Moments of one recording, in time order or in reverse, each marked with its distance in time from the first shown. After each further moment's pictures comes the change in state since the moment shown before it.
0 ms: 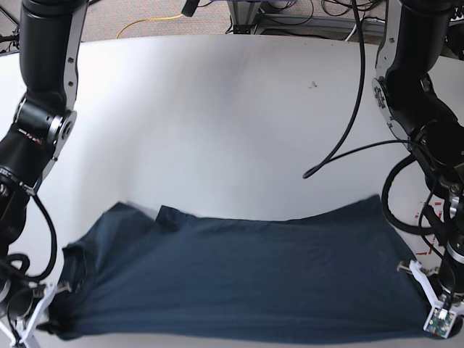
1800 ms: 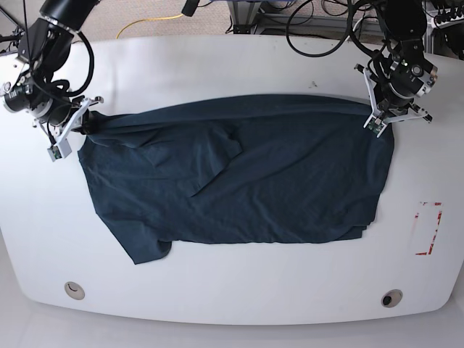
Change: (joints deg) left arm 58.2 3.9 -4.4 2.6 -0.5 0.2 4.1; right arm -61.1 -8.4 23.3 17.8 10.2 -0.2 -0.4
